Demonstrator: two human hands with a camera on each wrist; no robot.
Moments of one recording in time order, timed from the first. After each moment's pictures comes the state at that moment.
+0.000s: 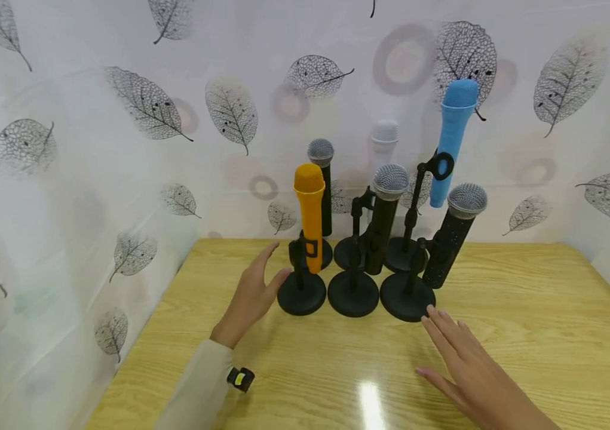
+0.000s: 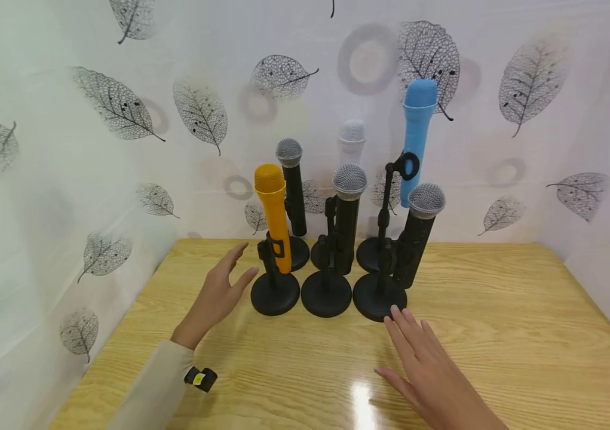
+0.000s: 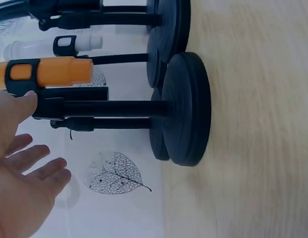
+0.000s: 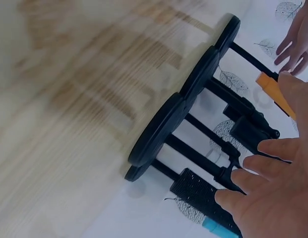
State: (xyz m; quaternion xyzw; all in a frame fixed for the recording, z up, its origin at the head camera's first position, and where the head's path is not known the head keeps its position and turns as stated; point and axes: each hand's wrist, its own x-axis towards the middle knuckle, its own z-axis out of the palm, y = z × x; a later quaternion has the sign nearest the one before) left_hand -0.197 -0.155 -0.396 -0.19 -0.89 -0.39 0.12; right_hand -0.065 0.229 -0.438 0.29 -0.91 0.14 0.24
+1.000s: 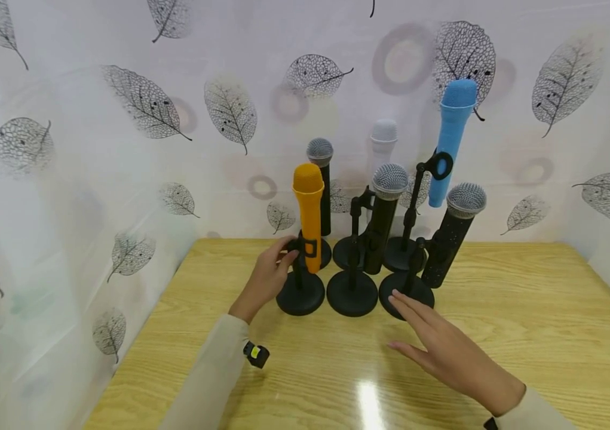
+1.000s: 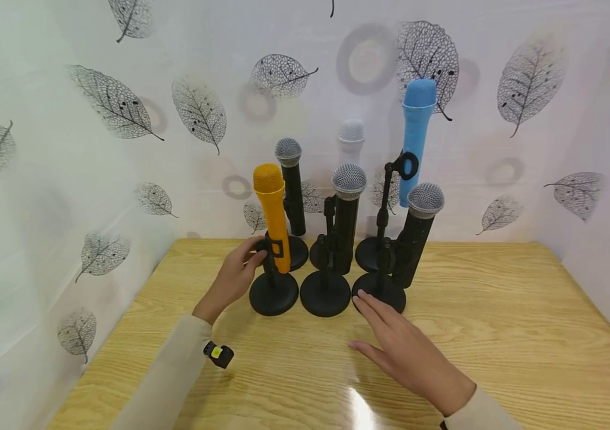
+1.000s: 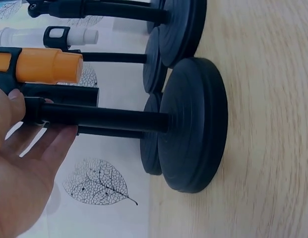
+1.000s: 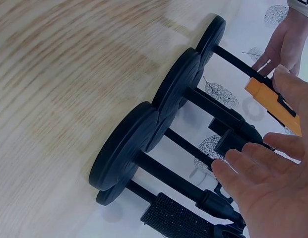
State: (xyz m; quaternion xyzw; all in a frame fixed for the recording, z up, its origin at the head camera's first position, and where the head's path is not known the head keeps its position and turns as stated) left_hand -0.239 -0.136 -0.401 -0.23 -0.85 -0.47 0.09; right_hand -0.101 0.198 -0.413 0.32 -0.91 0.21 0.17
